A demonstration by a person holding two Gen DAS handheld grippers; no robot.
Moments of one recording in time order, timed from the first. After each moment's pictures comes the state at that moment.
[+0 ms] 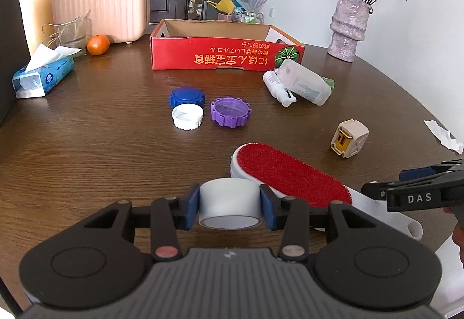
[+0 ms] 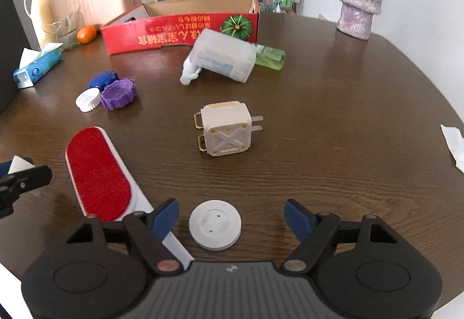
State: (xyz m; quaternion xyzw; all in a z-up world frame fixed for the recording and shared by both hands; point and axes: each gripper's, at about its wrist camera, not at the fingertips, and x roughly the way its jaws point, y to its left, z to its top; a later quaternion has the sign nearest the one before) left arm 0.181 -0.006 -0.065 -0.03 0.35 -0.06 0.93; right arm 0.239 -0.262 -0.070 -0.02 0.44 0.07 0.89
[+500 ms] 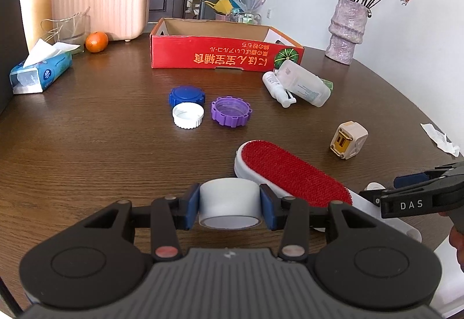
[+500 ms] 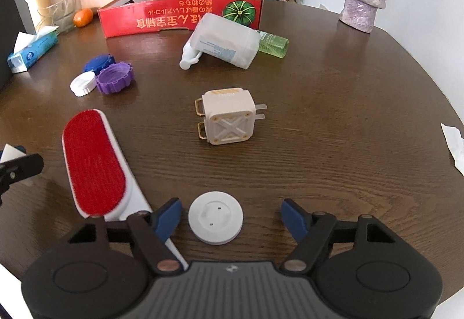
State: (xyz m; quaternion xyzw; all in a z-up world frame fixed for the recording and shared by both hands) left arm 0.181 -0.001 -0.067 -0.04 0.35 -0.07 0.93; right arm 0.243 -0.254 -0.075 -0.04 0.46 0.07 0.88
